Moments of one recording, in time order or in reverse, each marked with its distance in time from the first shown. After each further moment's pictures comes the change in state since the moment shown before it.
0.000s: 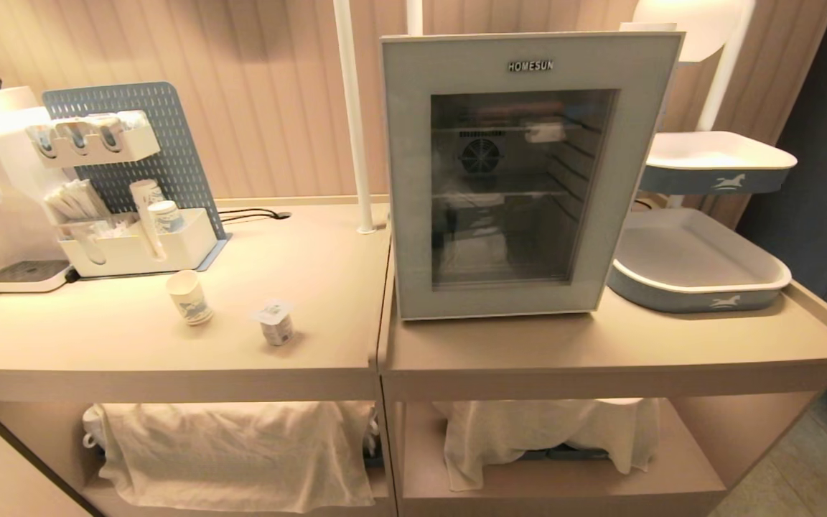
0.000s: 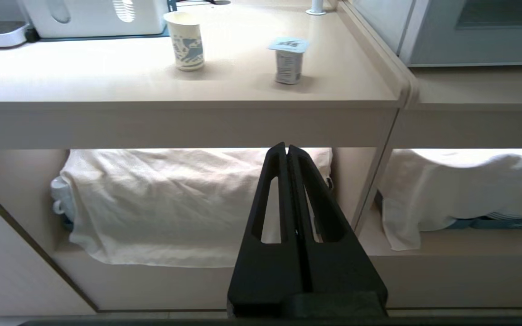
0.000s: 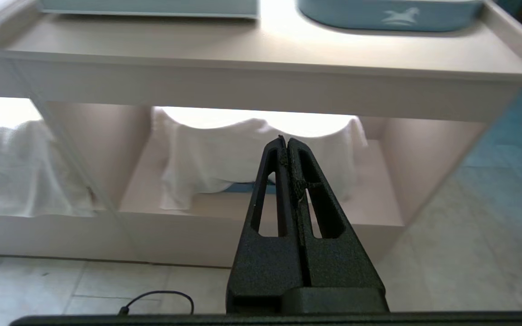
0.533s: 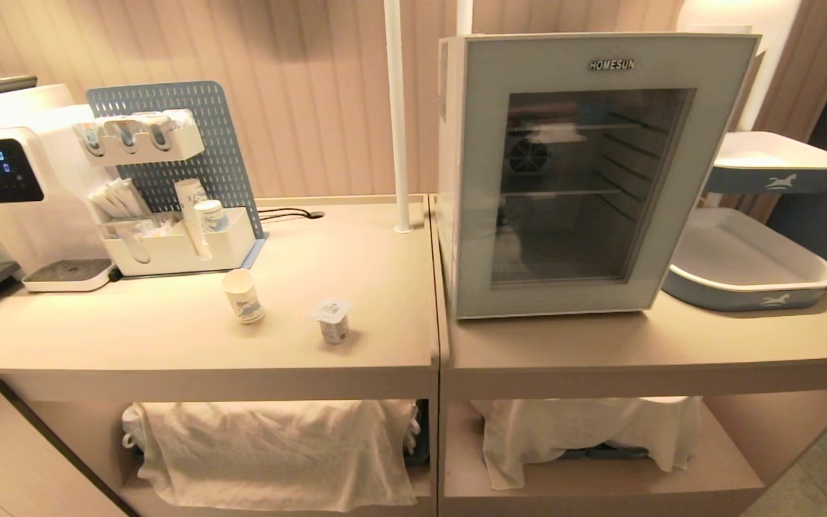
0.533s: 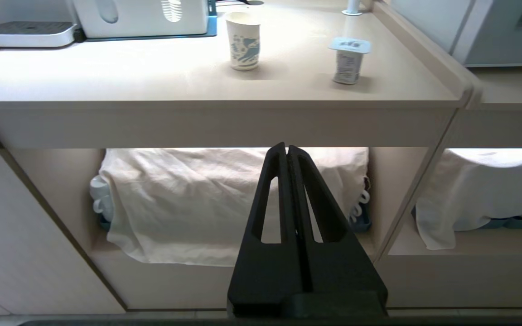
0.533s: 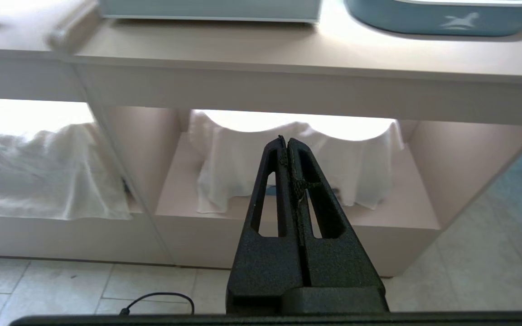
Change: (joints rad) left arm -0.001 0.000 0.000 0.000 0.000 0.000; right arm -0.001 0.001 -0.001 0.000 0.000 0.002
